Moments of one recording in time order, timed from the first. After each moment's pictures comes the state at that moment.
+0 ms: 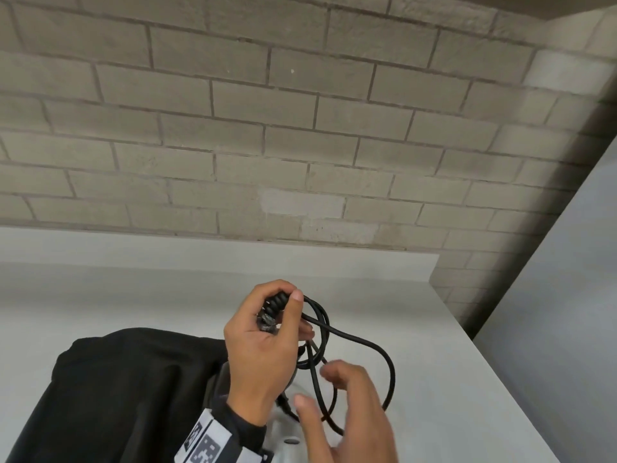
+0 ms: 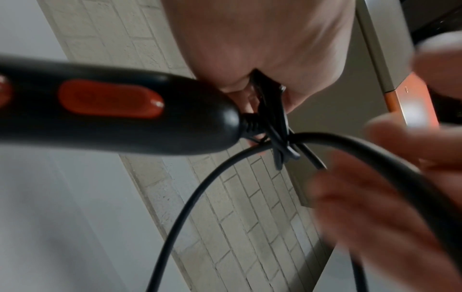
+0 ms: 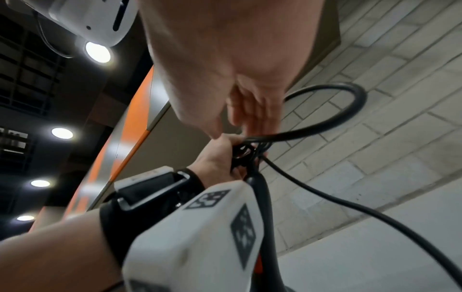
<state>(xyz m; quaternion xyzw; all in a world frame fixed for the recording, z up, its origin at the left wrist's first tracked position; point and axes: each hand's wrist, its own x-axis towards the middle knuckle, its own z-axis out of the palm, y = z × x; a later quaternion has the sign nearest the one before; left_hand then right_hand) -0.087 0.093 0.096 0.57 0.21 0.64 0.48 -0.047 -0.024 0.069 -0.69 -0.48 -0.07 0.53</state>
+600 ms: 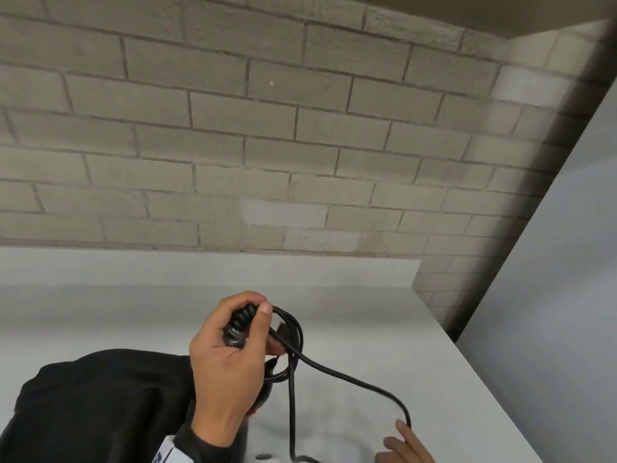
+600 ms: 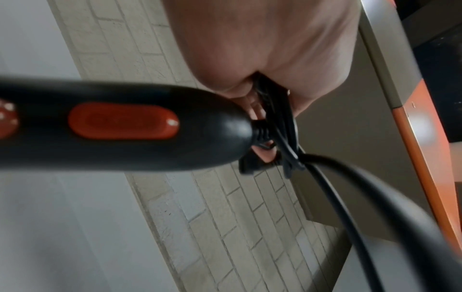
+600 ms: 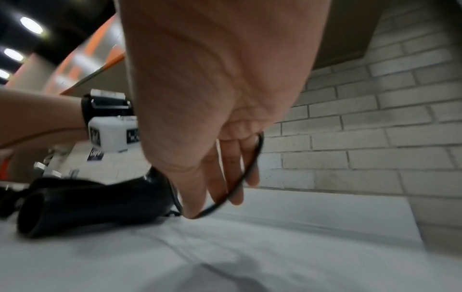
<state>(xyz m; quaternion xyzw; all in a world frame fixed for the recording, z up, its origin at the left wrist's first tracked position) -0.100 0.103 0.099 0.59 0.22 0.64 0.44 0.105 -0.085 -0.061 -0.33 -0.58 0.46 0.58</state>
